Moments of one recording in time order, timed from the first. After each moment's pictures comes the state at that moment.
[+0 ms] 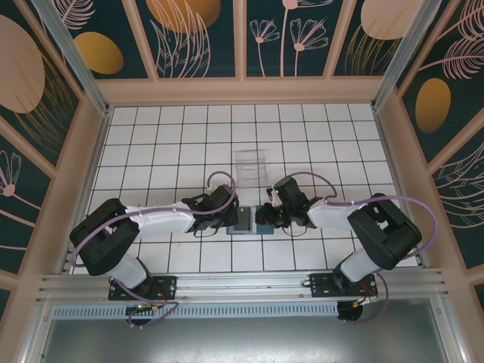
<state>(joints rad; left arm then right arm) -0.90 1.57 0.73 -0.18 -0.05 -0.93 0.68 1.53 0.55 0.03 -0.46 0.78</state>
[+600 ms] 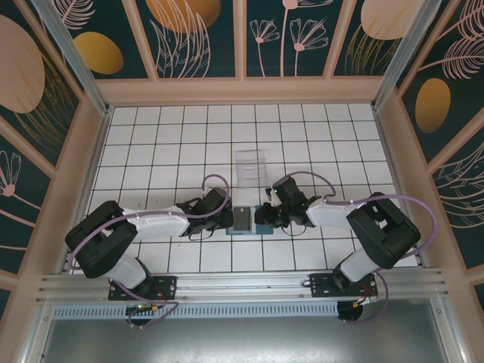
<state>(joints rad) -0.87 1.54 0.63 -0.07 -0.01 -0.93 0.69 1.54 0.56 0.01 -0.47 0.78</state>
